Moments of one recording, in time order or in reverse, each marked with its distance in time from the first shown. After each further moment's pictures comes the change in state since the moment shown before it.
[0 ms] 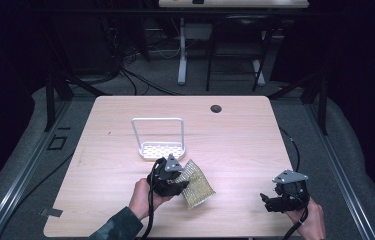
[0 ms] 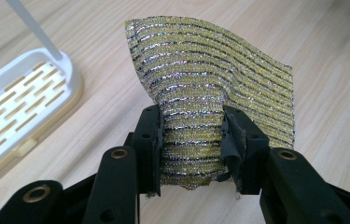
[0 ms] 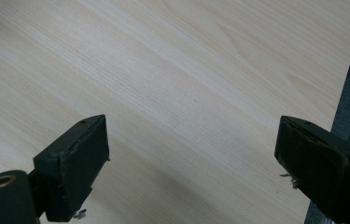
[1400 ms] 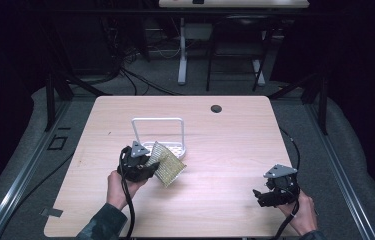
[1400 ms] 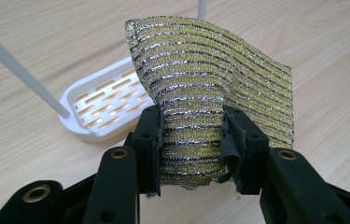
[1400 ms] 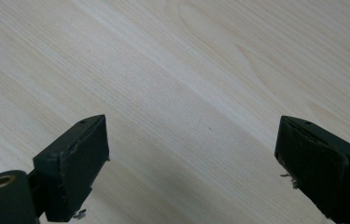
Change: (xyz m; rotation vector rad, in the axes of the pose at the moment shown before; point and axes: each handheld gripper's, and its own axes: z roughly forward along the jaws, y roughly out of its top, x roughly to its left) left arm 0.068 -0.027 -0.032 -0.082 0.218 -0.183; right arm 0.005 0.018 0.016 0.002 0.040 -0.045
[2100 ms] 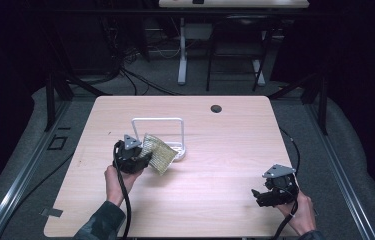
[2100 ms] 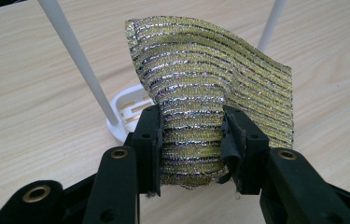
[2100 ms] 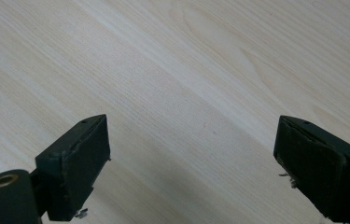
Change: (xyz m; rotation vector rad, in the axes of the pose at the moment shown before) left arm 0.026 0.001 0.016 -0.044 0.105 -0.093; right arm 0.002 0.002 0.001 -0.007 0.007 -0.003
